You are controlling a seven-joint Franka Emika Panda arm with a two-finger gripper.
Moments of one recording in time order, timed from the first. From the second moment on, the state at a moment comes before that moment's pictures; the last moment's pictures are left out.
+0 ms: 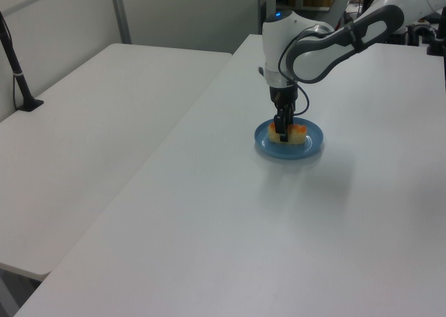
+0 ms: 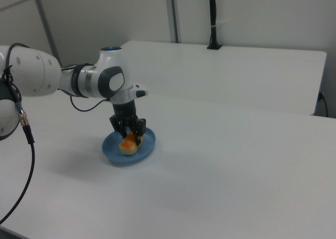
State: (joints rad) arm 0.07 0.49 0.00 -1.64 -0.07 2.07 0.03
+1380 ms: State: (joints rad) arm -0.16 0.56 -0.05 -1.58 -0.15 2.18 -0.17
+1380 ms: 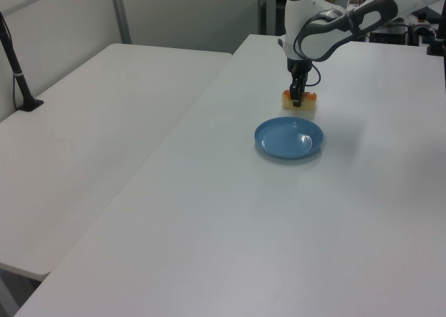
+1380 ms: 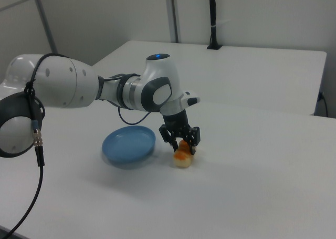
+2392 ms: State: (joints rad) arm 0.09 0.19 -0.02 -1.55 -0.08 1.75 0.10
